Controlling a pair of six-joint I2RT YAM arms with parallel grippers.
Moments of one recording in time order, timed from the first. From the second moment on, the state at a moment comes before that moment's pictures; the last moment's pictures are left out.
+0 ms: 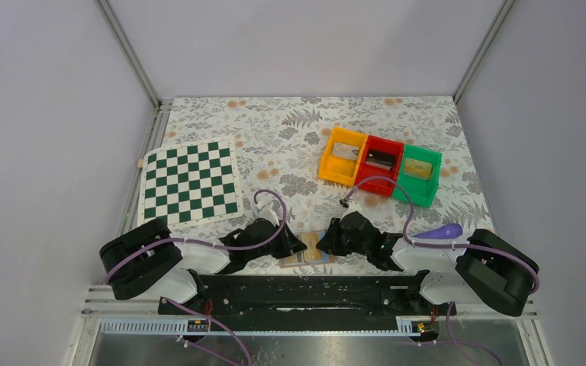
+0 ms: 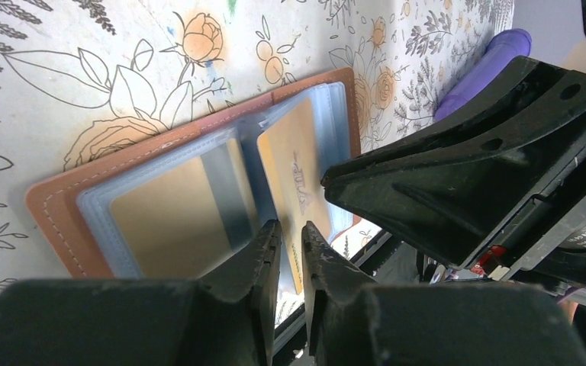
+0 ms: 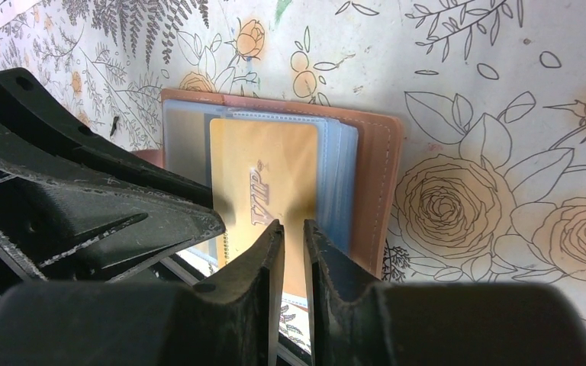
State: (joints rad) left arm -0.99 1.40 0.28 0.57 0.02 -1.13; right arm 0.92 1.28 0.31 0.25 0.01 0.95
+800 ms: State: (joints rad) left arm -0.97 1.23 0.23 0.46 0.03 -1.16; right arm 0.92 1.22 0.32 0.16 0.03 0.91
